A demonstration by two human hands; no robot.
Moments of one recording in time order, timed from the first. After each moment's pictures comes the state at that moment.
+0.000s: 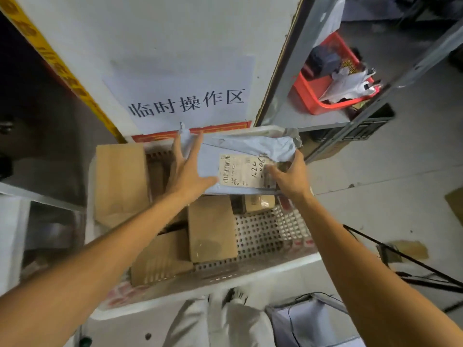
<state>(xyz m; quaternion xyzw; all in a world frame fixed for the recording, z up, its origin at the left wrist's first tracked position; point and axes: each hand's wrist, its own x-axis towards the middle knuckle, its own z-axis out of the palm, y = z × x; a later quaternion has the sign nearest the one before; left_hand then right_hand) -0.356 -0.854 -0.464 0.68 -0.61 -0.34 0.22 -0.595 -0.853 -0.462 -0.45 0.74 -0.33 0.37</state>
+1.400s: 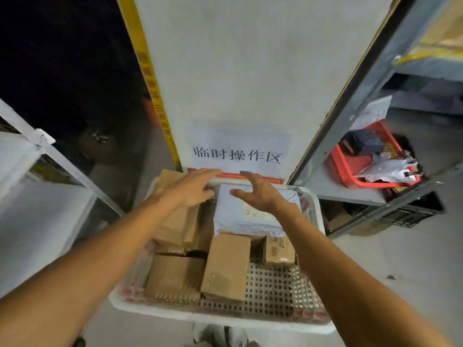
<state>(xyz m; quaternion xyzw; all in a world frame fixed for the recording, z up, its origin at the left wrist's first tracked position) -0.293 -0.856 -0.360 0.67 -0.69 -0.28 0.06 -0.492 -0.906 -0.373 -0.77 0.51 -0.03 0.38</state>
